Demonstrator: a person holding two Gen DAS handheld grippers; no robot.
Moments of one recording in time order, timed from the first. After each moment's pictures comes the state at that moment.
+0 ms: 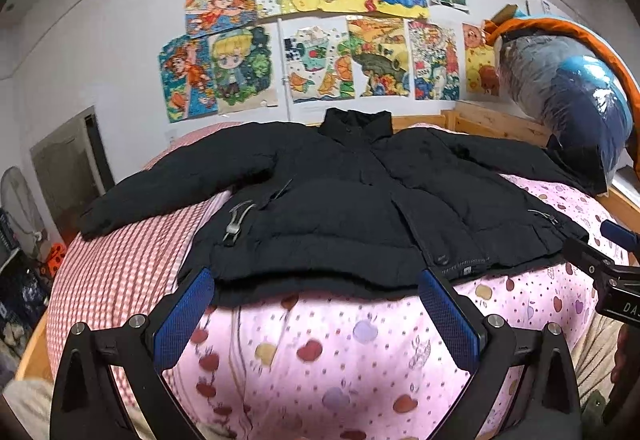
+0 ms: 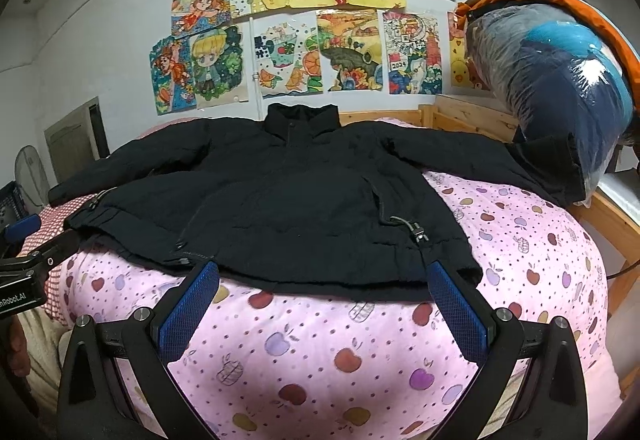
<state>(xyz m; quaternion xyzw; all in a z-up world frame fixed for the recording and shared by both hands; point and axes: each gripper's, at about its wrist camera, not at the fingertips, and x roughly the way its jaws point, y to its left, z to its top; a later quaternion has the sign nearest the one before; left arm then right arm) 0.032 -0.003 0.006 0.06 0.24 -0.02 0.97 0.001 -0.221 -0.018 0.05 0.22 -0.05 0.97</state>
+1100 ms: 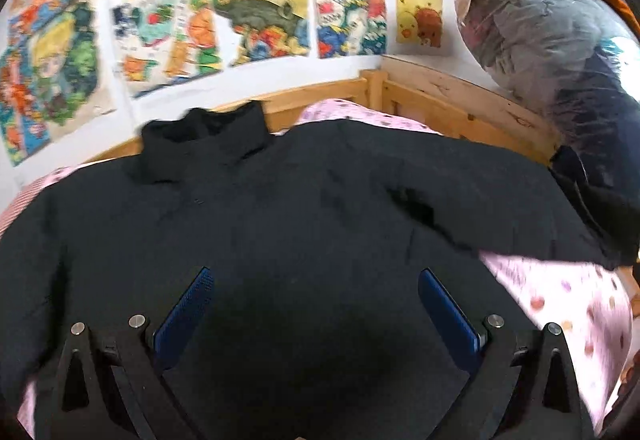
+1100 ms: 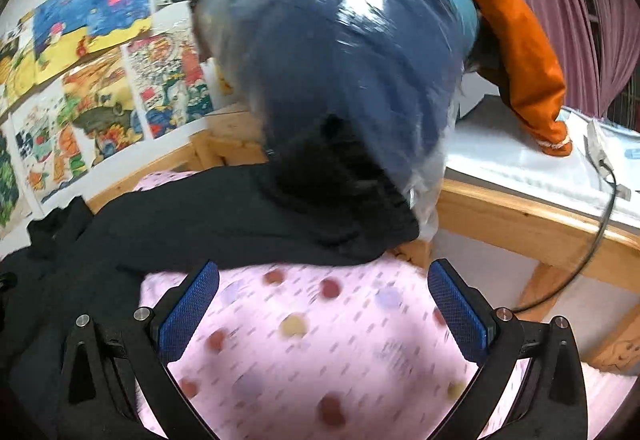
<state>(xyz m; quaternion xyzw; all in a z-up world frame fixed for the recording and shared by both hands) 0.377 -0.211 0.003 0.10 0.34 -0.18 0.92 0.111 -0.497 -0.039 0.20 0.18 -0.37 0.89</state>
